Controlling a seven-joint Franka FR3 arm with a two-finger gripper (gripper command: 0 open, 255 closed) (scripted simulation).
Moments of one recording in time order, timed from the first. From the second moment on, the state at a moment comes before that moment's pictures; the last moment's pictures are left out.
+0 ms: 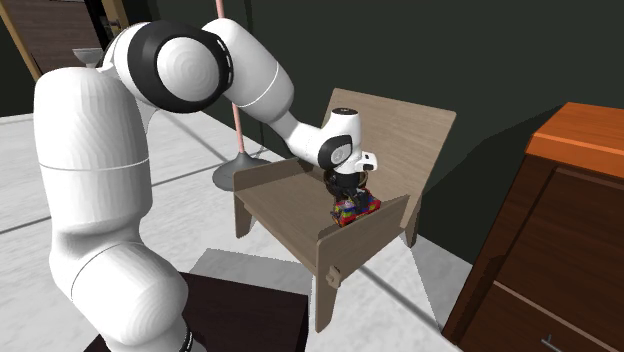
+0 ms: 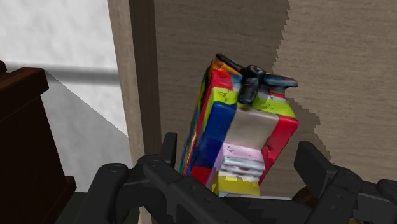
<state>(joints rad) -0.33 0.24 -0.27 -2.15 0.08 2.52 0.02</state>
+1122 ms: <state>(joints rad) -0.32 0.19 -0.27 -2.14 0.06 2.47 0.04</state>
